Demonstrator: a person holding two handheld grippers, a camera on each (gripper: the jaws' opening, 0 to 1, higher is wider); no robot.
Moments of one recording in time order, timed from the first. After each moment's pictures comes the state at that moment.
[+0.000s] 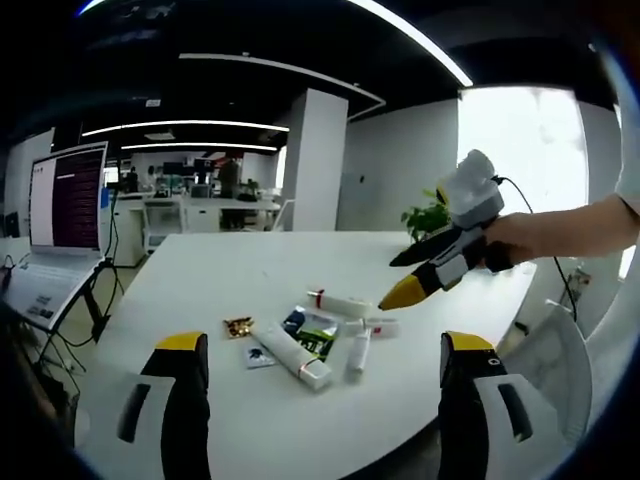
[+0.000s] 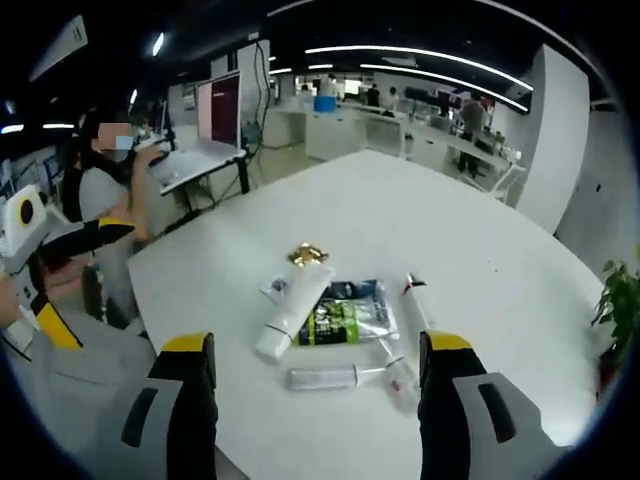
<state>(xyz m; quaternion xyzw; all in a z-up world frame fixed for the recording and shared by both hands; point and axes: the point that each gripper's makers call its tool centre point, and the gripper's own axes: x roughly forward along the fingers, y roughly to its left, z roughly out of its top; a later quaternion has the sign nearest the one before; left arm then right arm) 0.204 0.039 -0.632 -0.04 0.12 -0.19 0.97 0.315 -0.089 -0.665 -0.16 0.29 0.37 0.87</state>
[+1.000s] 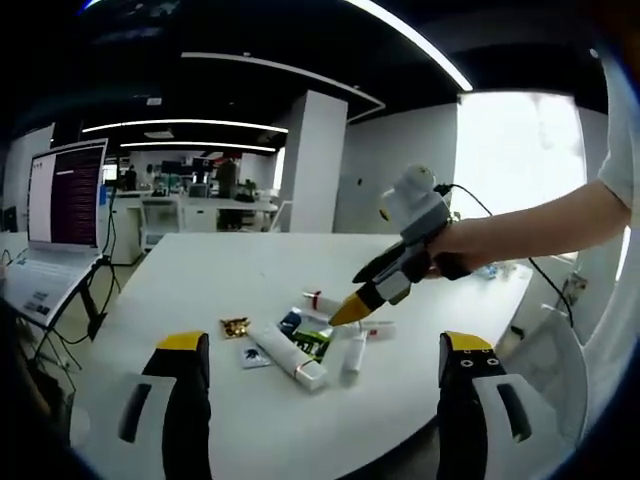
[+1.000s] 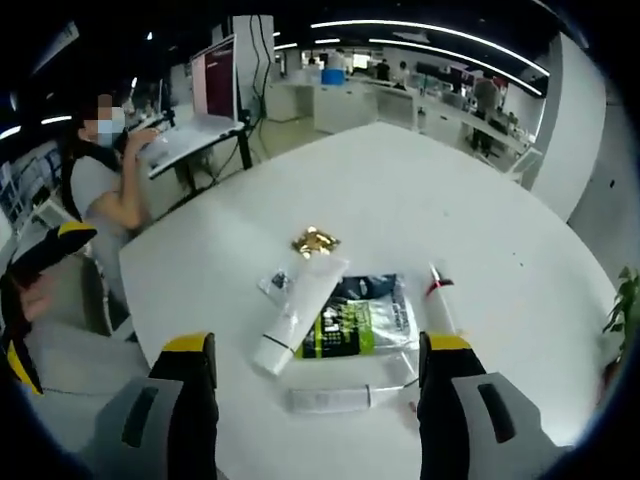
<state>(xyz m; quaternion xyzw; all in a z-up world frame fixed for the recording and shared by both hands) 0.202 0.037 -0.629 -0.05 0.12 -0.20 0.97 0.348 -0.053 -0.706 -0.18 0.35 0.38 0.83</state>
